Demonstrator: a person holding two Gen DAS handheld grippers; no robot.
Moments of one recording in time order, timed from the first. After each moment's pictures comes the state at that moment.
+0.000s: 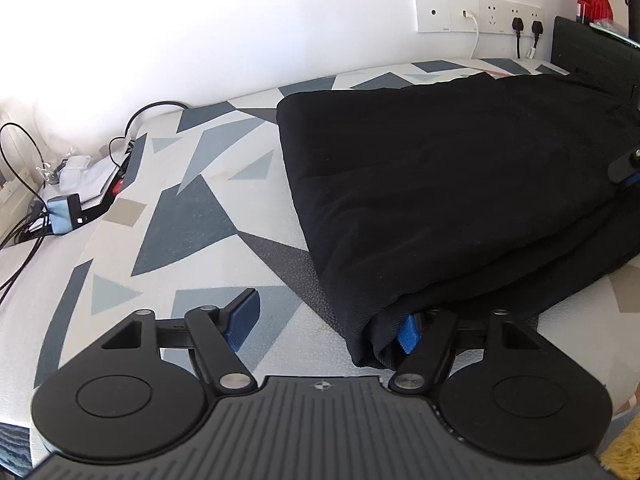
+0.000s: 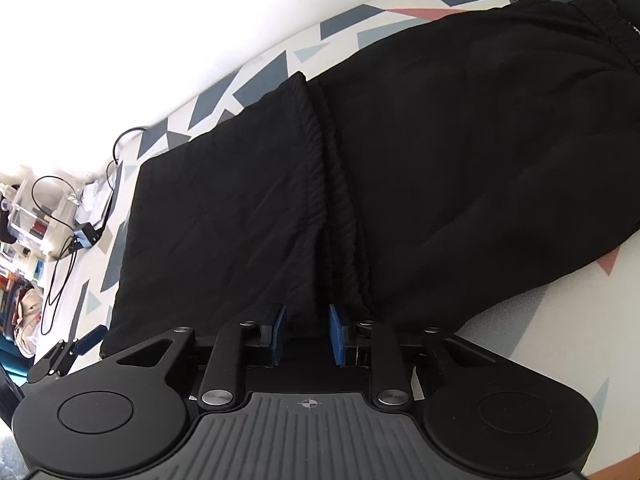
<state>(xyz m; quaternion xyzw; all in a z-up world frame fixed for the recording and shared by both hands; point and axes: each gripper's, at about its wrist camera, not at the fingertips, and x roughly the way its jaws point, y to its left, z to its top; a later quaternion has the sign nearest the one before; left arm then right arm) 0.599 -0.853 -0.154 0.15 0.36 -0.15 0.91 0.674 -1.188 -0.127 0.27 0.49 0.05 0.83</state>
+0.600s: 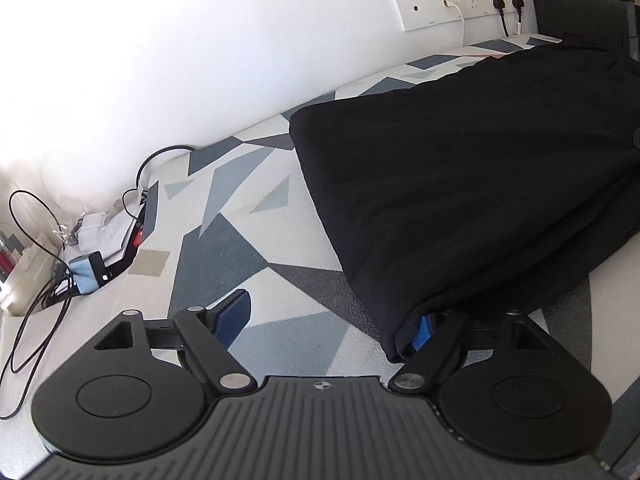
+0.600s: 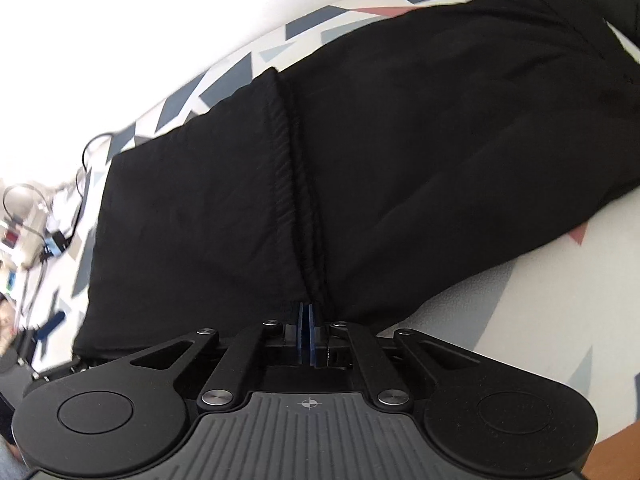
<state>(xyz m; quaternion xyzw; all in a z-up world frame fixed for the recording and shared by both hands) 0.605 -0.853 -0.157 0.24 0.31 -0.14 0.91 0.648 -1.200 -0.134 0.28 0.49 0.00 0.83</state>
